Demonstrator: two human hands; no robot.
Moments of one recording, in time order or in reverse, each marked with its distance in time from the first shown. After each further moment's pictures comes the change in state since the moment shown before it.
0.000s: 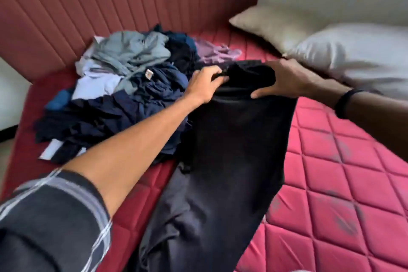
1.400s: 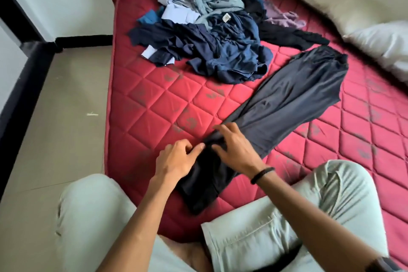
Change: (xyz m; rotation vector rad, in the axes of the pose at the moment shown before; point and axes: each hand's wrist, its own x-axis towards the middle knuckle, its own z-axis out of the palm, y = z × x) left_hand -0.540 -0.073 -0.100 0.032 -0.165 -0.765; right_hand -0.299 -0.319 0.246 0.306 -0.171 -0.260
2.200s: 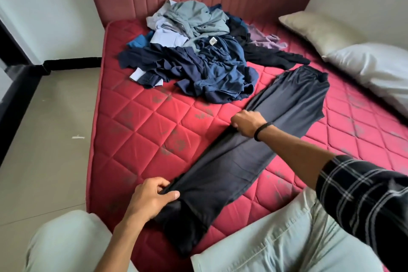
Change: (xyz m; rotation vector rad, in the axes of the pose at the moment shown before) left_hand -0.009 -0.042 0.001 -0.227 -0.067 -0.080; right_hand 0.120 0.083 -0.092 -0.715 -0.223 0.061
